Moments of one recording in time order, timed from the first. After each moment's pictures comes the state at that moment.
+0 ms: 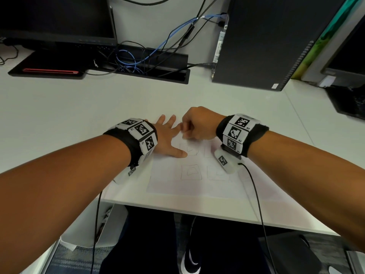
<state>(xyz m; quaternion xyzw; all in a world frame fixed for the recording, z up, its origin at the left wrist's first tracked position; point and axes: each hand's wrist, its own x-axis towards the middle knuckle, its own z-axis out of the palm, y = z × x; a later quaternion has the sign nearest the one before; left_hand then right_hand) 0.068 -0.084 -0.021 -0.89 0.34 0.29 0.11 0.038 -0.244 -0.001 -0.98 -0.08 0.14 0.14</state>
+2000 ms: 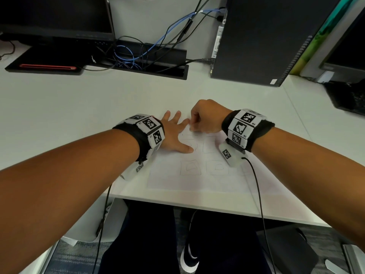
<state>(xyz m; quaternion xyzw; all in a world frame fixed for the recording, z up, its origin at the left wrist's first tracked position) 0.058 -0.102 -0.022 -0.89 0.34 0.28 0.08 0.027 -0.256 0.002 -0.98 -0.03 0.12 0.14</state>
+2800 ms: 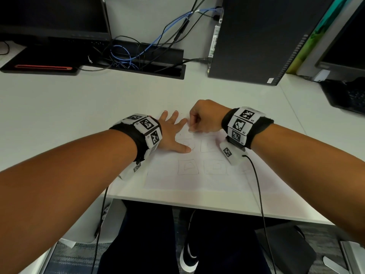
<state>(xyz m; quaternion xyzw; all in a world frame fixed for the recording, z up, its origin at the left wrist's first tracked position) 0.062 -0.101 -0.027 -0.89 0.34 0.28 0.09 0.029 -0.263 0.002 -0.98 -0.03 0.14 0.16</state>
